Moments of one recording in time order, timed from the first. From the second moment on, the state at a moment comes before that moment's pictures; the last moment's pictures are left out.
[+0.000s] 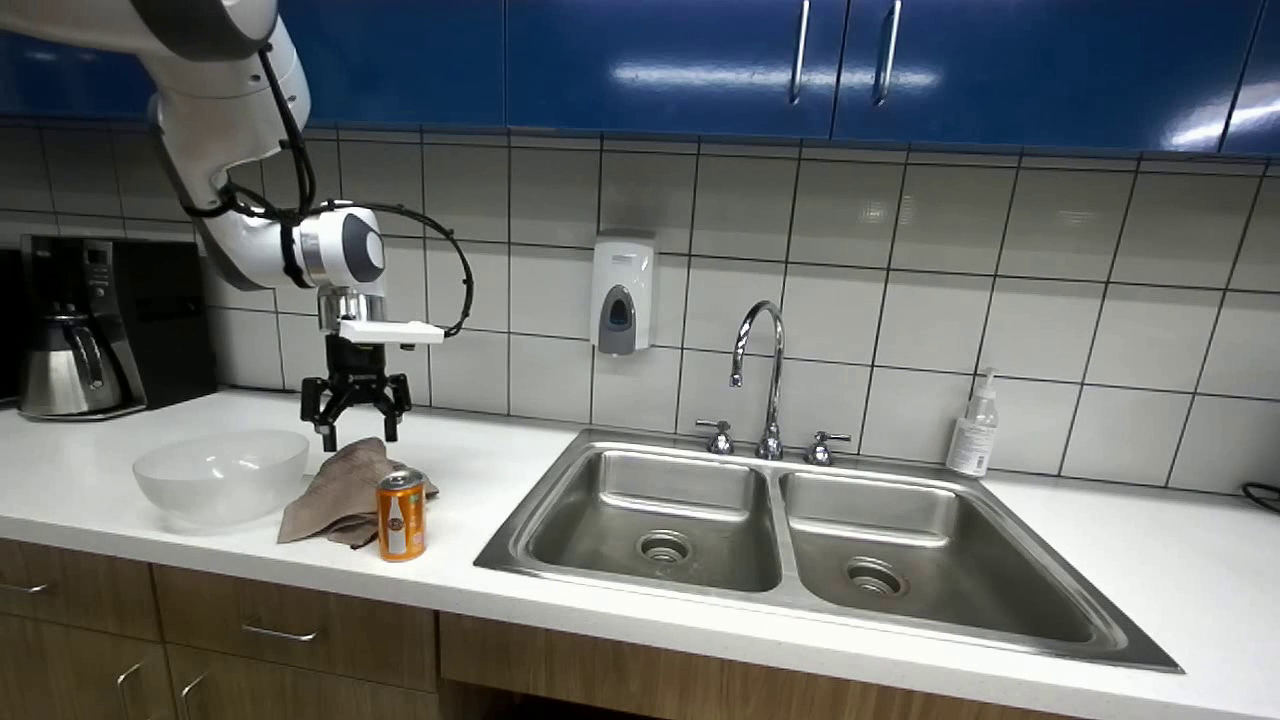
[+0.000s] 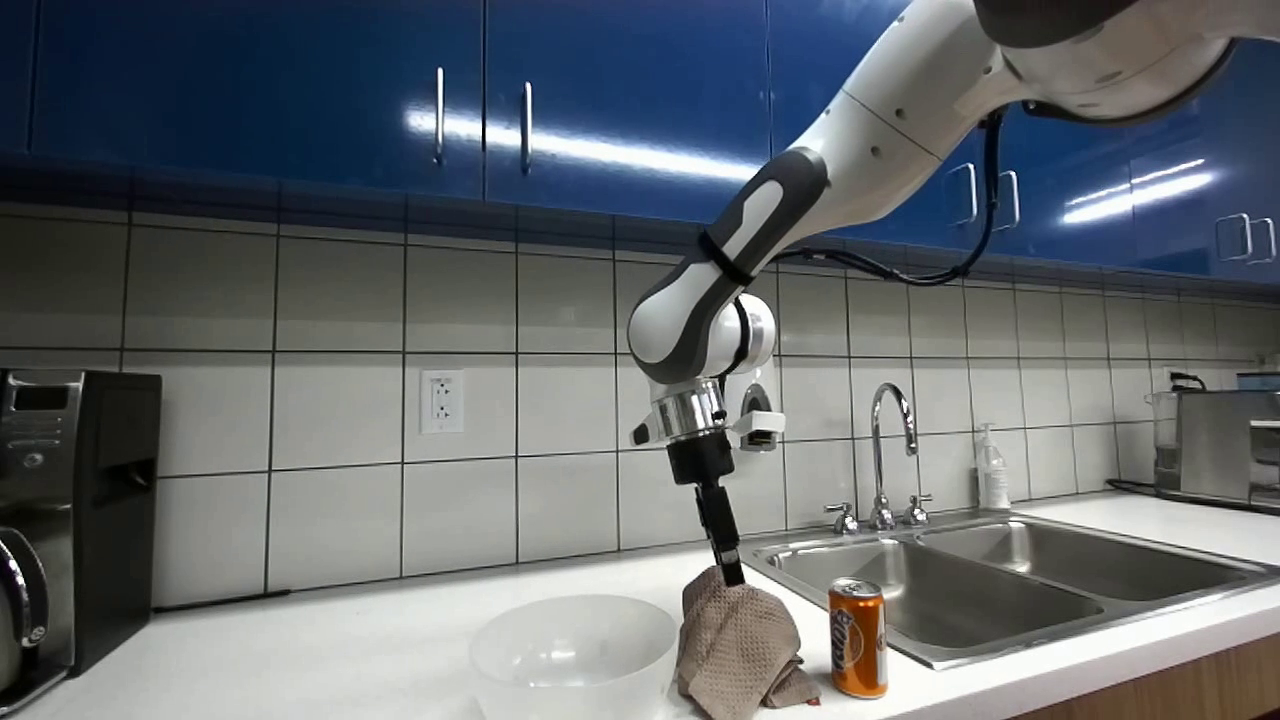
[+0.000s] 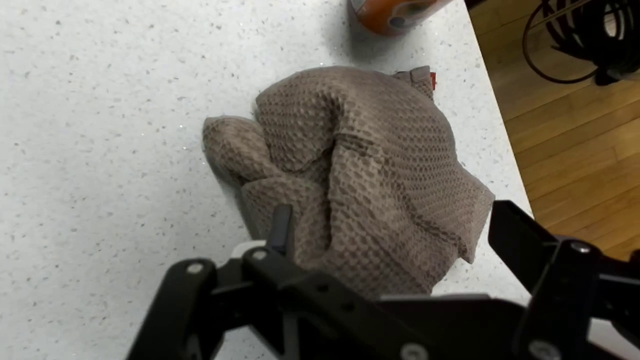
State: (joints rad) arm 0.13 0.52 0.15 -1.74 -0.20 2.02 -0.87
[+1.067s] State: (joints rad) arm 0.12 0.54 0.15 -1.74 -0.20 2.02 -0.91
